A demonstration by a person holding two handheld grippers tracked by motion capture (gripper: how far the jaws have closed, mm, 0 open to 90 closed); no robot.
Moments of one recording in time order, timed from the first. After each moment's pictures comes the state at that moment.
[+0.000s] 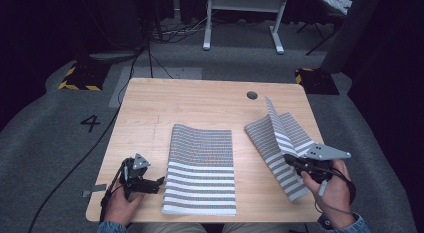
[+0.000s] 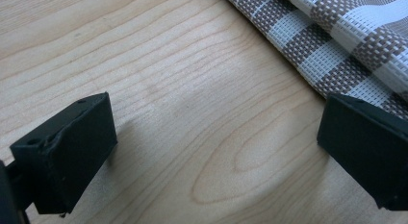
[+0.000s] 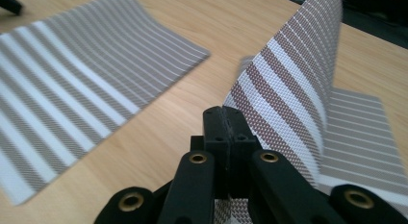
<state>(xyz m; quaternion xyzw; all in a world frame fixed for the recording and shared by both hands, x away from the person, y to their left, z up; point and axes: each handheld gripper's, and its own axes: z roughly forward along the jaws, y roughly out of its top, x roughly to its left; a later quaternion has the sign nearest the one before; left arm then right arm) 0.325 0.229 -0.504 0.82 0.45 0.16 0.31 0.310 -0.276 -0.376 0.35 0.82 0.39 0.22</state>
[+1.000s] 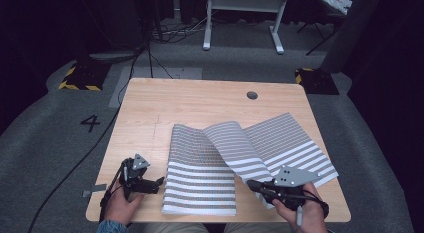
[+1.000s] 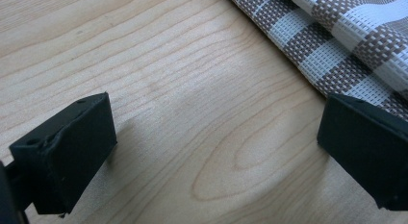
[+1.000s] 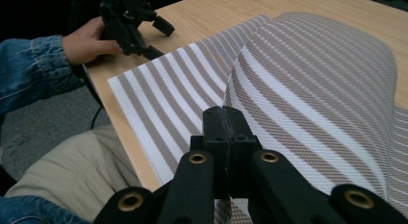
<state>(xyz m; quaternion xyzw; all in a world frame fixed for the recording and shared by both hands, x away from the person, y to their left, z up) 0.325 0.230 -0.504 0.82 0.45 0.16 0.31 0.260 -0.201 -0.383 0.25 0.84 0.47 0.11</state>
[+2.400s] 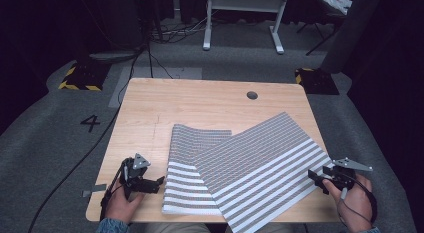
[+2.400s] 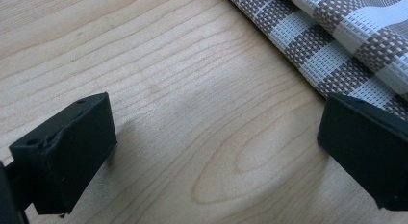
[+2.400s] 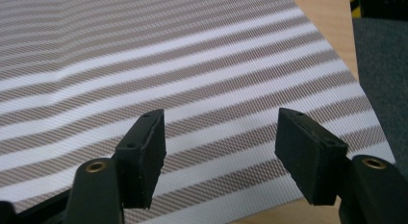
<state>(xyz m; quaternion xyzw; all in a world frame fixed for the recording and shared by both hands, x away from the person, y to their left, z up) 0.326 0.230 -0.504 0.82 0.45 0.15 0.31 0.321 -0.388 -0.468 0.57 0.73 0.31 0.22</state>
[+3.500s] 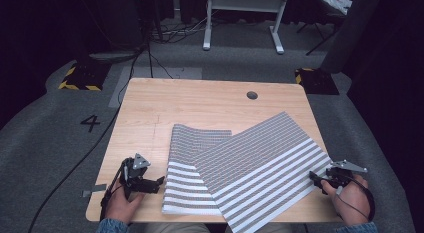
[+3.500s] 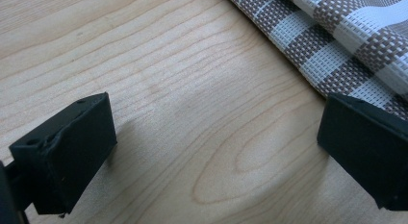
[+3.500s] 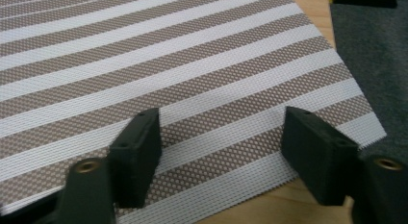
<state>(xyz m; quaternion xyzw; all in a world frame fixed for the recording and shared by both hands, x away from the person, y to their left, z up) 0.326 0.230 -0.504 0.82 0.45 0.15 0.31 0.328 -0.396 -0.493 0.59 0.72 0.29 0.24</state>
